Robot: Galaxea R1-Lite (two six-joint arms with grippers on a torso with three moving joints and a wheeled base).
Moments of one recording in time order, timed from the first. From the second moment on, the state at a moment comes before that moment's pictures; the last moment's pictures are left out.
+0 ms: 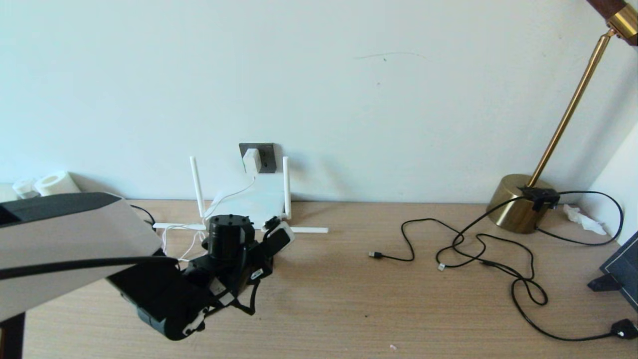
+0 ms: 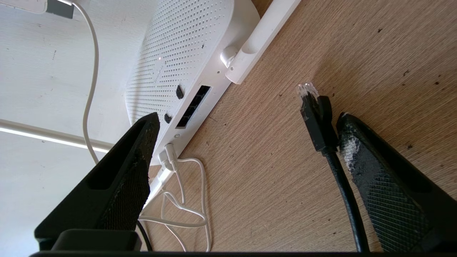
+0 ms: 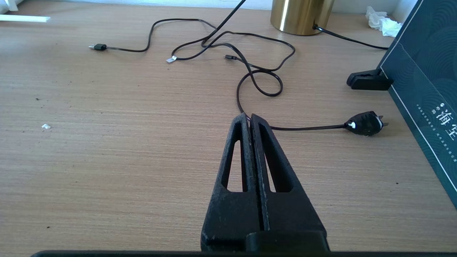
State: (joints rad) left arm -0.45 2.12 -0.73 -1.00 0.44 0.92; right arm 0.00 0.00 -0.03 0.08 0.00 0.00
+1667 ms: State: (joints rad) left arm -0.43 2.16 -0.72 -0.99 0.44 0.91; right arm 0.00 0.00 -0.03 0.08 0.00 0.00
